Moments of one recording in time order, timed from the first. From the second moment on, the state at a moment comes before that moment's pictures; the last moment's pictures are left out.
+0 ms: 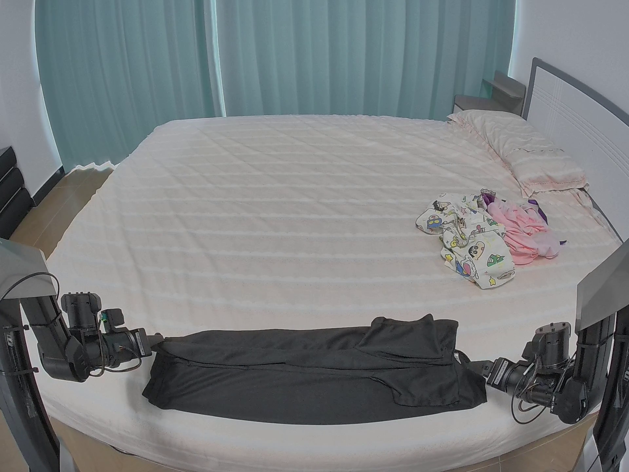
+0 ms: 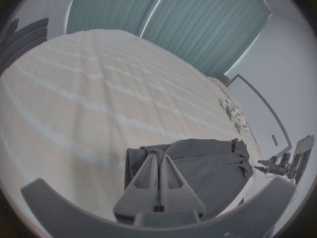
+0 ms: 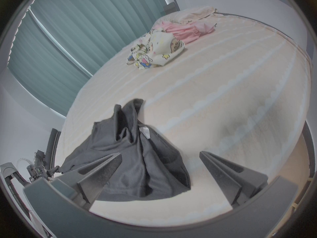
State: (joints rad) left arm 0.24 2.27 -0.48 -1.09 -0.54 -0.17; right arm 0.16 2.25 -0.02 -1.49 0.00 0.63
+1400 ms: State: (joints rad) left arm 0.24 2.28 -0.43 -1.17 -0.54 -0.18; right arm 0.23 2.37 -0.70 -1.03 0.02 0.62
